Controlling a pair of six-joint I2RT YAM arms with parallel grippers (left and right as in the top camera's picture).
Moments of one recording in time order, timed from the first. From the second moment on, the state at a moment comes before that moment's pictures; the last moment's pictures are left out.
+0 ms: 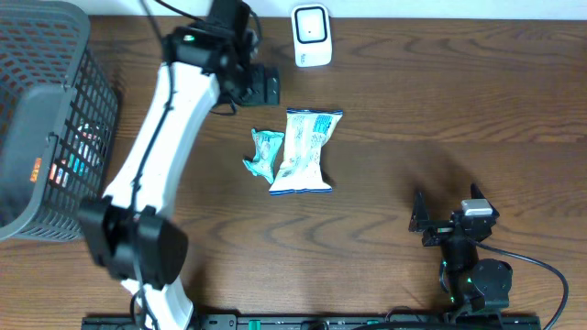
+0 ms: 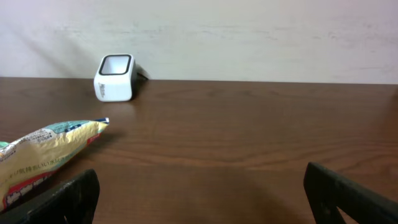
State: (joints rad) left arm -0.26 1.89 1.92 -1.20 0.12 -0.27; right arm 0.06 0.01 0.01 -0.07 -0.01 0.01
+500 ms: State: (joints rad) left arm -0.03 1.58 1.93 -1.05 0.12 -0.27; right arm 0.06 0.01 0.01 -0.07 -0.01 0.01
